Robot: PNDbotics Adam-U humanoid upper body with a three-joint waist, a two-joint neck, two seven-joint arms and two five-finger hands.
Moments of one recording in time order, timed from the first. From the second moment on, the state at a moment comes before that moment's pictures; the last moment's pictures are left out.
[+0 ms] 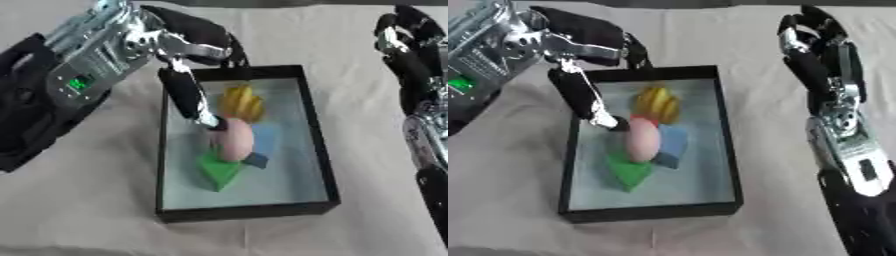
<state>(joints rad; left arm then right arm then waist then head) -1.07 0.68 -0.62 -1.69 -0.51 0.16 -0.84 -0.56 -0.29 0.13 -1.64 -0.23 0.05 -0.34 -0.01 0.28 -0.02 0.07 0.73</state>
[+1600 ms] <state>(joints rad) -1.00 0.79 -0.18 -1.03 -0.73 0.21 -0.61 -0.56 -0.30 0.13 -1.65 -0.23 0.05 -0.35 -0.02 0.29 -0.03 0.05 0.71</state>
